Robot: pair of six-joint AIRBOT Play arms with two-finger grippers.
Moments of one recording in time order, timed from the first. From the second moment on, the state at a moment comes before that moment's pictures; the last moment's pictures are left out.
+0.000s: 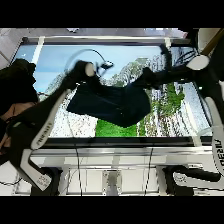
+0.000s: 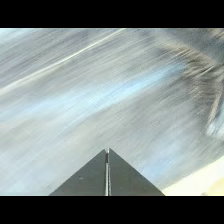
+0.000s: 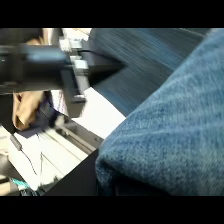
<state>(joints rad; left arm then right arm) -0.43 -1.74 1.80 1.41 -1.36 -1.32 0.16 -1.38 1.43 -0.70 1.23 1.54</state>
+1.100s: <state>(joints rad) -0.17 -1.52 1.80 1.47 -1.51 -1.32 0.22 -1.77 1.88 -1.02 1.32 1.49</state>
